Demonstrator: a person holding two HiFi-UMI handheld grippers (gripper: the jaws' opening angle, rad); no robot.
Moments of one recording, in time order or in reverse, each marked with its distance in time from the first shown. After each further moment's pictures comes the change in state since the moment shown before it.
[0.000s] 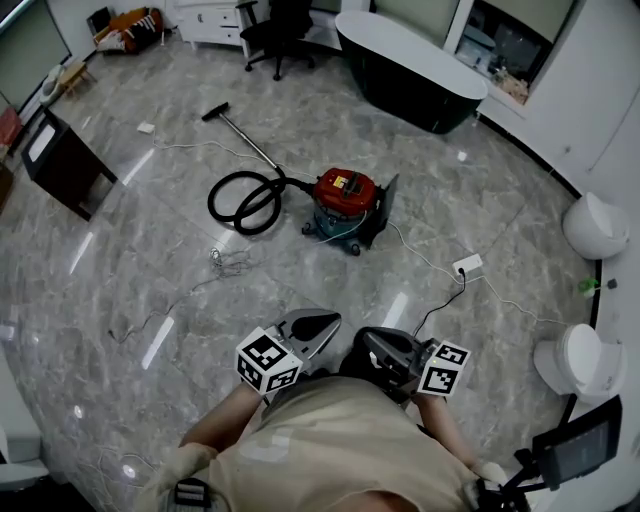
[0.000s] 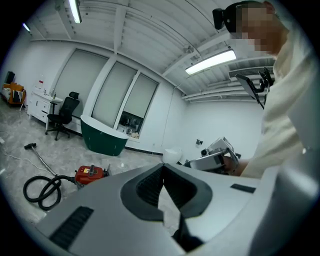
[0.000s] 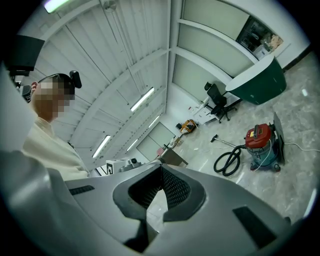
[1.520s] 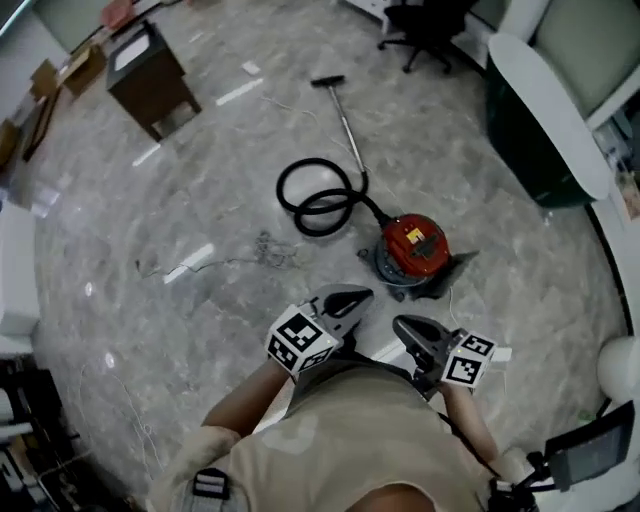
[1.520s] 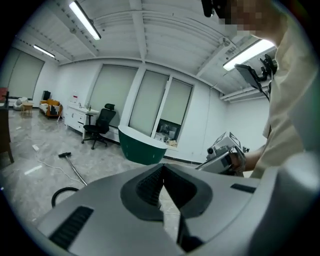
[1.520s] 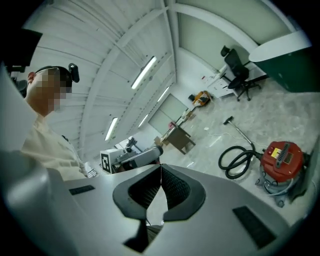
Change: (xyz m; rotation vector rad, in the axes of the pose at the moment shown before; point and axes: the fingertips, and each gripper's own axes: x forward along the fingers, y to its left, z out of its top) left arm 0.070 0.295 0.138 -0.066 -0.070 0.454; right arm 0.203 -0.175 0.208 -0.038 0.413 0.256
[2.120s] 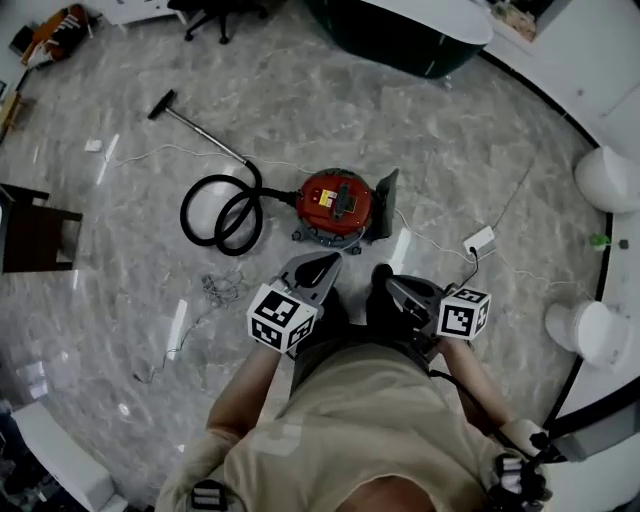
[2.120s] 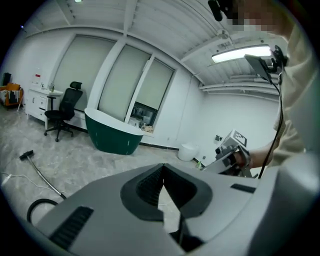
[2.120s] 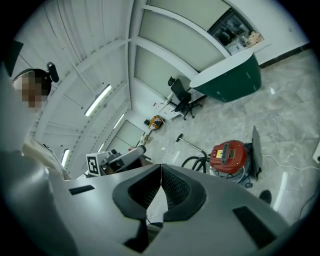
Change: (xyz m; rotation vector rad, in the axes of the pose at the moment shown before) left arm 0.190 0.006 -0.002 0.062 0.206 -0.386; right arm -0.123 -0.138 0.016 0.328 -0.330 -0.544
